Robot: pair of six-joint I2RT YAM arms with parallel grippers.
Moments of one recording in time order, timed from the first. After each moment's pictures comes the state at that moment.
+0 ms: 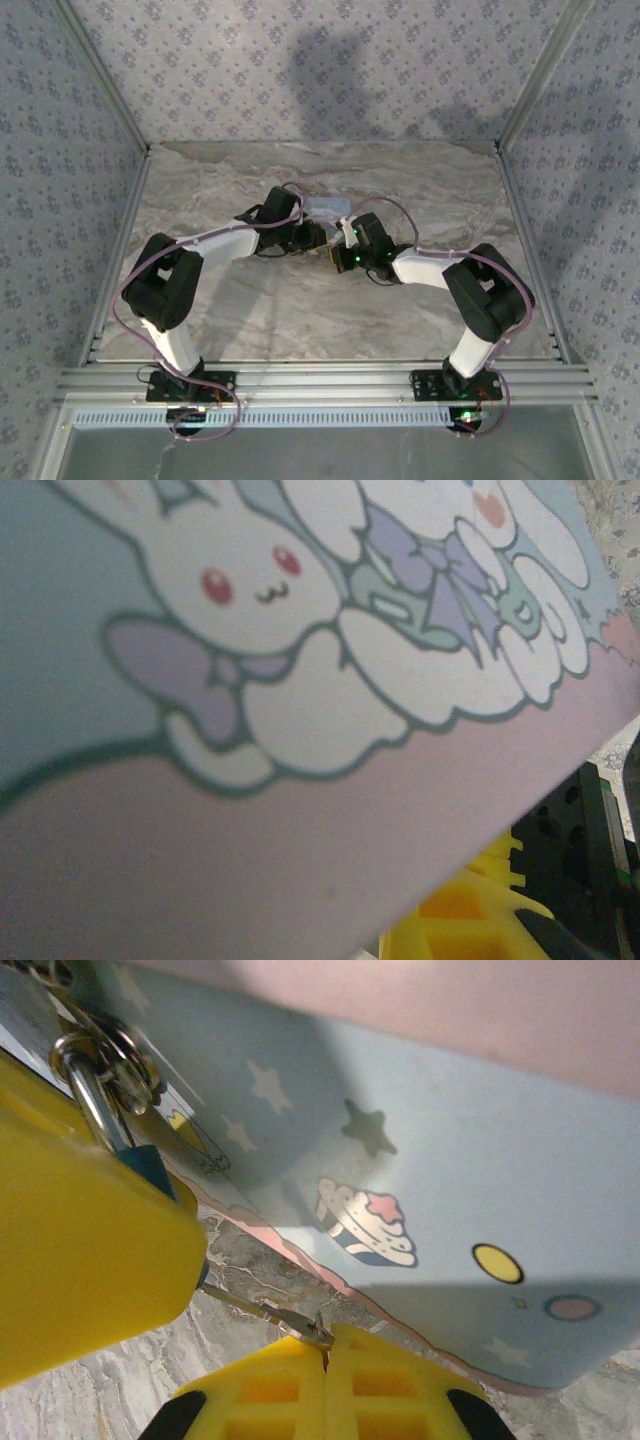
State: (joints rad) left arm -0.59 1.77 1.11 -0.19 0.47 -0.79; right arm 0.62 1.69 0.80 0.14 -0.20 0.29
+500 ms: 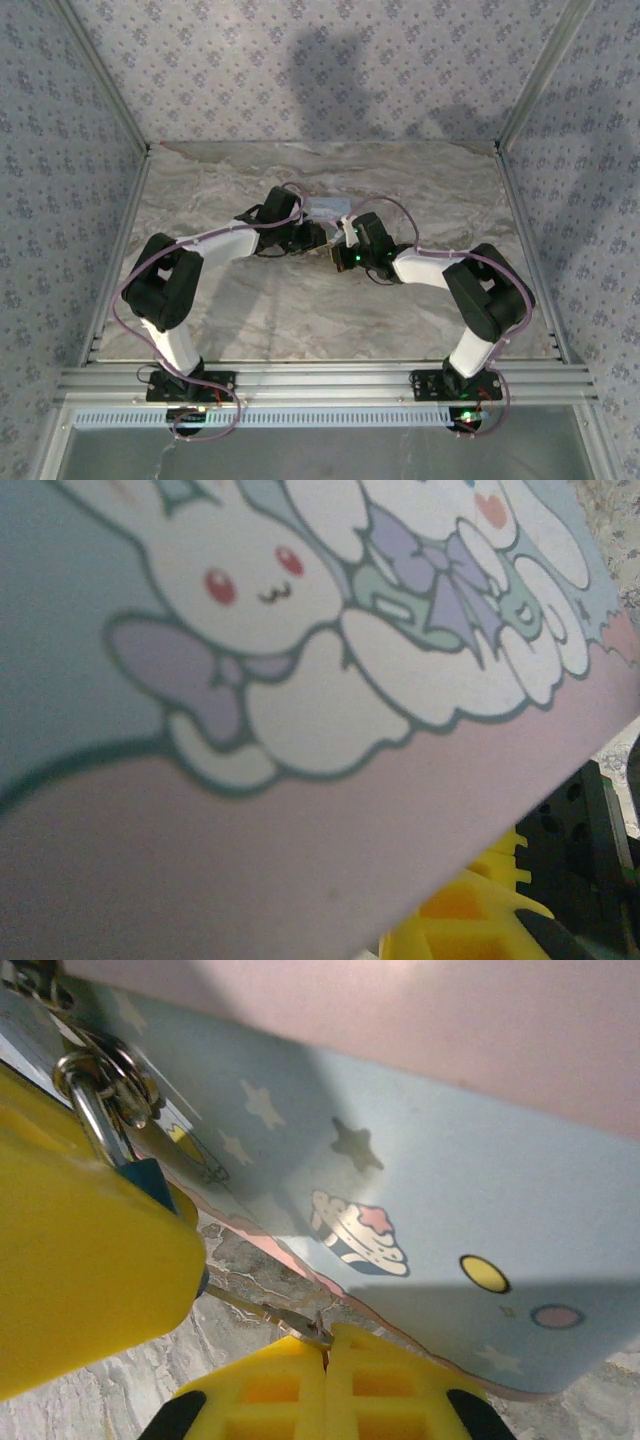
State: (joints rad) left arm -0.59 1.77 1.11 -0.19 0.47 -0.80; right arm 0.61 1.69 0.80 0.15 -0.21 0.30
